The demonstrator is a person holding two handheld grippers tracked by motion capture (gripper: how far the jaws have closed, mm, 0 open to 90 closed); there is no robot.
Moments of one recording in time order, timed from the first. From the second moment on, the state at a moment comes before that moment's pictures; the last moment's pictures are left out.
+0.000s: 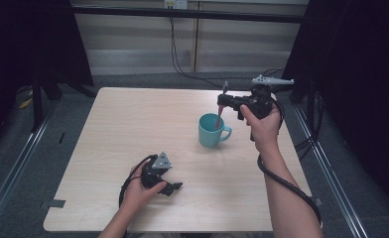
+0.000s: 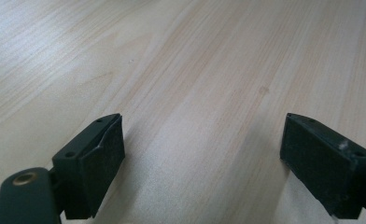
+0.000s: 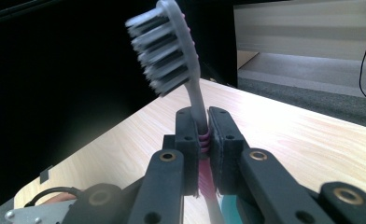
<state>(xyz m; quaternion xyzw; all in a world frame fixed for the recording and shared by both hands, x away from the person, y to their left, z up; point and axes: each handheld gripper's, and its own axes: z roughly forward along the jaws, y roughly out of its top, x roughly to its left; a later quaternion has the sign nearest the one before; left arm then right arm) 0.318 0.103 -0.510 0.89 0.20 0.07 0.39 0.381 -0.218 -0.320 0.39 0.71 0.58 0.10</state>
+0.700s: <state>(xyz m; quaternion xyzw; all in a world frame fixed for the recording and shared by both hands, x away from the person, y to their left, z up) 0.318 0.102 -0.510 0.89 0.21 0.08 0.39 0.394 -0.219 -0.321 0.40 0.70 0.58 0.12</state>
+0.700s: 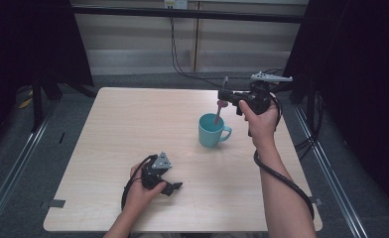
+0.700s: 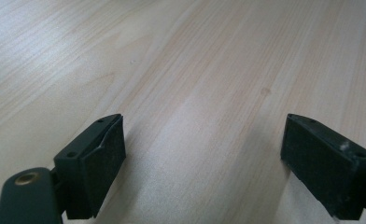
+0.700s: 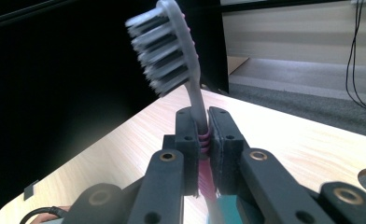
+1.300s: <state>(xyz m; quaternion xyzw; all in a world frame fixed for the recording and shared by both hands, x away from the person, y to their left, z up) 0.318 0.103 -0.510 0.89 0.21 0.08 0.39 0.409 -0.211 -0.339 0.41 0.70 0.57 0.13</state>
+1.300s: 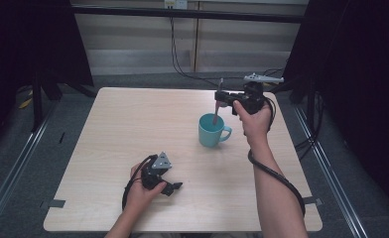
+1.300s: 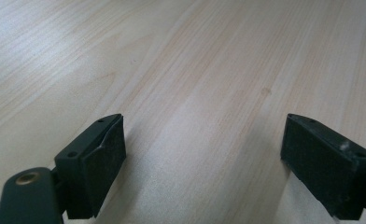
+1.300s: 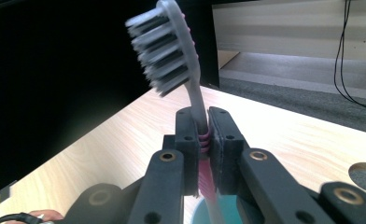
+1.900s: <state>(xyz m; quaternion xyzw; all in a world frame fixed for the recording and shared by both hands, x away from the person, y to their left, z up) 0.318 0.102 -0.510 0.89 0.21 0.08 0.39 0.422 -0.202 -0.382 0.43 0.70 0.56 0.13</state>
